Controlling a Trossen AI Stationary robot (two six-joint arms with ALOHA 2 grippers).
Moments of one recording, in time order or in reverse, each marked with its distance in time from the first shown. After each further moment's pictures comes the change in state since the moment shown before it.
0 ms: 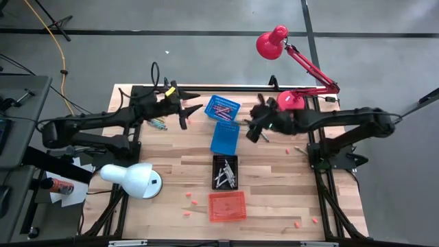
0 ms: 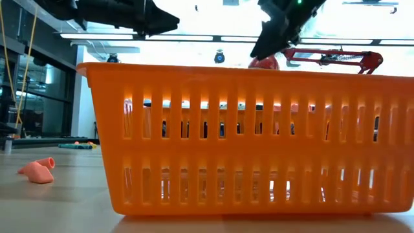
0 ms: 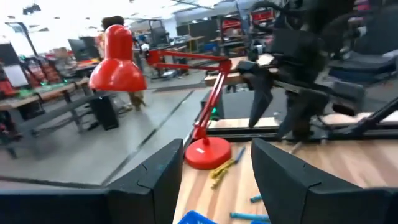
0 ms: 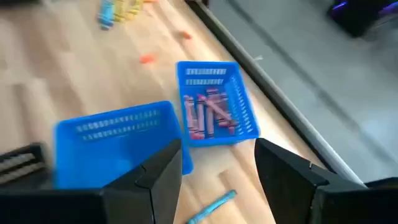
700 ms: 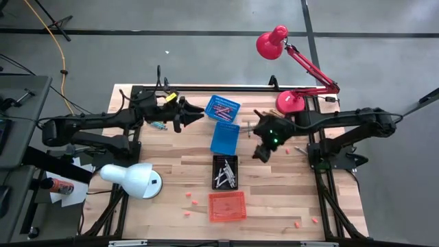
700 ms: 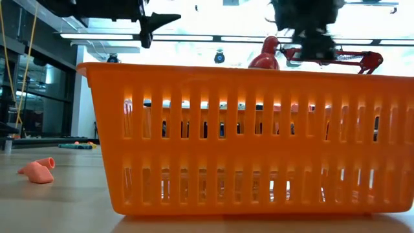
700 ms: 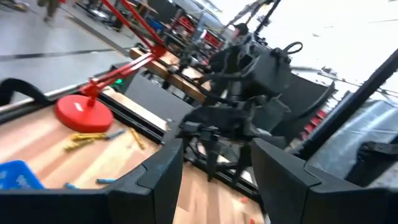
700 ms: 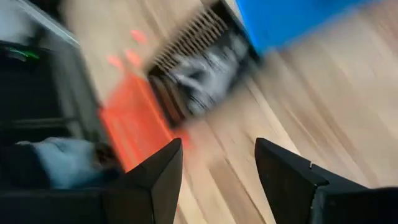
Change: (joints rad) left arm -0.074 0.000 0.008 0.008 0.169 -0.762; right arm 0.042 -0.012 0.000 -0.237 -0.764 0.542
